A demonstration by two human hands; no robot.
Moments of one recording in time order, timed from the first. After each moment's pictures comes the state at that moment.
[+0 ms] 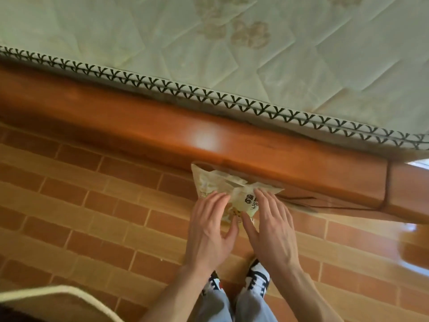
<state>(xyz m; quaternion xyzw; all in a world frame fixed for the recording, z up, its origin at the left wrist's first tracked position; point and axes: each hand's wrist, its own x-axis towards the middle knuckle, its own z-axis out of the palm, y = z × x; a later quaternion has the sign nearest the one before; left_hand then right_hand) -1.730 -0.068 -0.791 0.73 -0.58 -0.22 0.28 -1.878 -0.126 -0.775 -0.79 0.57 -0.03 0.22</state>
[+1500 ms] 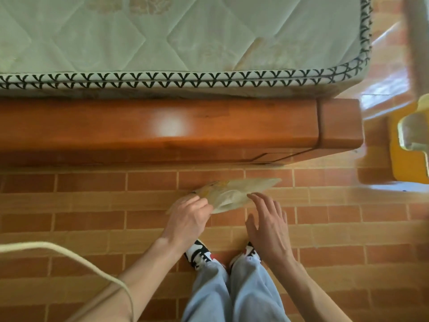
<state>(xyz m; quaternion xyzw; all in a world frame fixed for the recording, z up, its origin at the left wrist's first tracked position) -1.747 -0.072 -0.816 0.55 -0.79 -0.27 0.07 -1.970 -0.056 -0.793 -0.68 0.68 -0.05 0.26</state>
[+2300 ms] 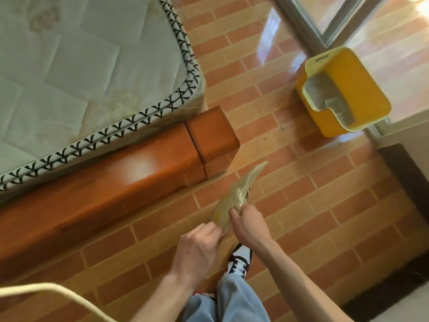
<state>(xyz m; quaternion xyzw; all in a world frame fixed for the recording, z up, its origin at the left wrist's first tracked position) -1.974 -0.099 -0.770 0.40 -0.86 -0.30 0.09 -2.138 -0.099 -0.760 -0.31 0.81 -0.08 0.48</state>
